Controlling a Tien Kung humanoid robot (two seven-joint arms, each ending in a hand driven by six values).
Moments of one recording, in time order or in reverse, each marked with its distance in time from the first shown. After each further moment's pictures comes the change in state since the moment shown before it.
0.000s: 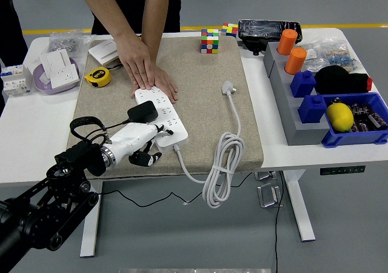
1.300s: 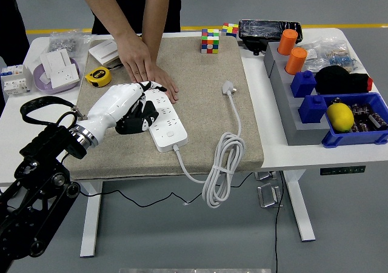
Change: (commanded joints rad) left arm 0.145 -0.053 -0.291 -0.419 -0.147 0.049 -0.010; right arm -0.005 0.004 0.012 0.000 -0.004 -0.002 -0.002
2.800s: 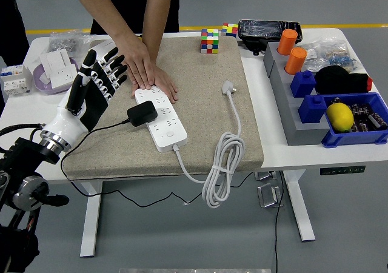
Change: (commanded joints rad) left arm 0.081 -0.036 -0.160 -0.004 -1.000 -0.175 0.124; right arm -0.006 0.003 -0.004 0.000 -0.001 0.003 -0.004
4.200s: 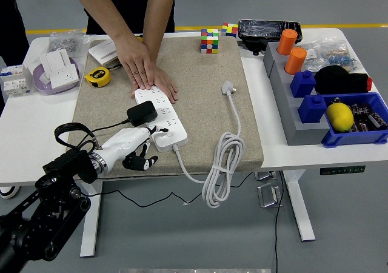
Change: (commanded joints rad) left arm -0.120 0.045 0.295 0.364 1.147 0.088 -0.181; right arm 0.007 -0.002 0.003 0.000 0.002 0.000 0.000
